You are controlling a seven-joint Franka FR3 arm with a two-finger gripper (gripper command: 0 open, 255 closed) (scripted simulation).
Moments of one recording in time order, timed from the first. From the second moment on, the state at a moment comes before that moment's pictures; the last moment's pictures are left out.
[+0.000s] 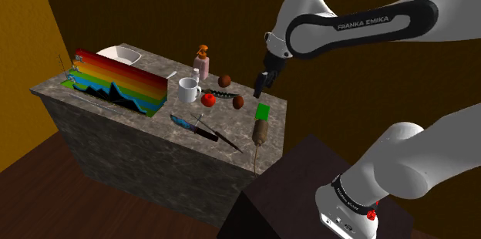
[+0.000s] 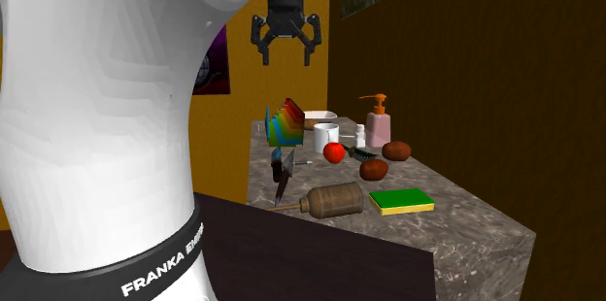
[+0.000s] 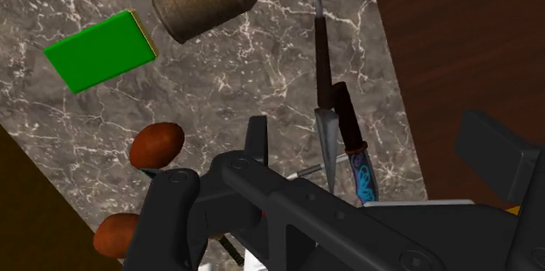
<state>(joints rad) 0.09 -0.33 0.06 -2.48 0.04 2.16 -0.10</state>
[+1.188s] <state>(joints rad) 0.19 0.36 0.11 -2.17 -0.22 2.58 0.10</state>
